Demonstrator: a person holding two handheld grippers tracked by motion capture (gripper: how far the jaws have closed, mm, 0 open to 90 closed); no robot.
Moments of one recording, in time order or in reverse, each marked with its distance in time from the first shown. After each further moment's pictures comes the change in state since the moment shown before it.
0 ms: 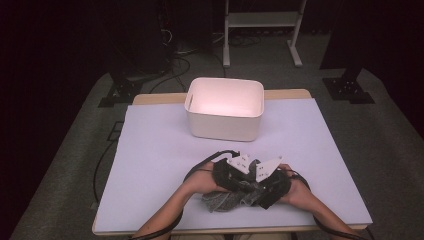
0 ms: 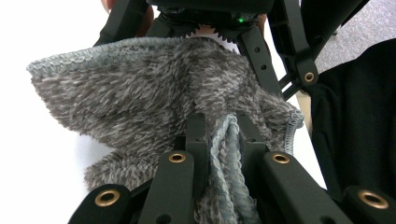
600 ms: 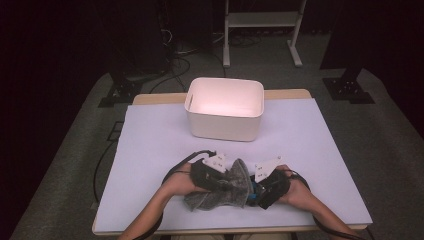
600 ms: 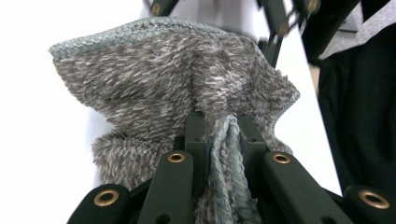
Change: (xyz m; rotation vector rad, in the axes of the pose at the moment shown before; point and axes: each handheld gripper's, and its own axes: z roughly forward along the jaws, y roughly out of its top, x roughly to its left) left arm -0.007 -0.043 -0.039 0.016 0.072 -0.069; right arm 0.000 0.002 0.002 0.006 -0.002 -0.011
